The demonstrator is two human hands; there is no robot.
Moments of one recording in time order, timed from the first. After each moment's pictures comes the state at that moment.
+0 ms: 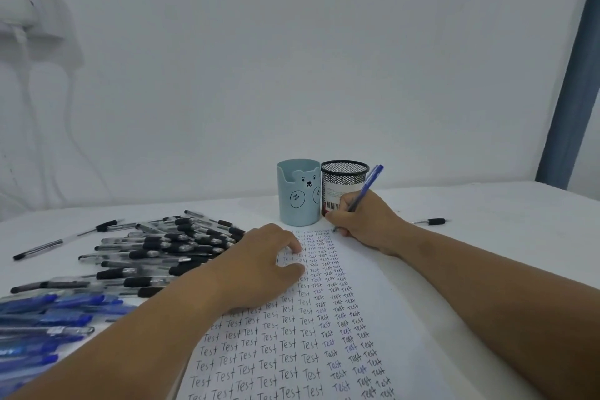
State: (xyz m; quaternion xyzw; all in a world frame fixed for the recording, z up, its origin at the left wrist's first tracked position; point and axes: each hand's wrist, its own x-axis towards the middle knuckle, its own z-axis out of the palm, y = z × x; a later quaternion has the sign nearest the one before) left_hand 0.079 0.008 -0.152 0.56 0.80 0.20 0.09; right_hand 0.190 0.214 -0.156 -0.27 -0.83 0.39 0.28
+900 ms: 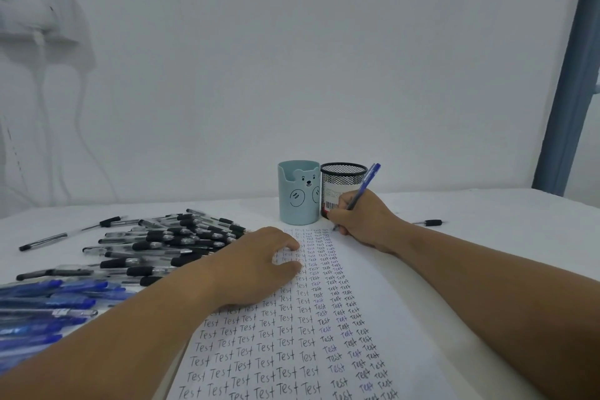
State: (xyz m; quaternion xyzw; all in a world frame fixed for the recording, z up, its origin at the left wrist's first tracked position) left_hand 0.082 -0.001 -0.153 0.57 0.80 0.17 0.08; right_hand 0.188 0.212 -0.157 -0.28 -0.84 0.37 0.30
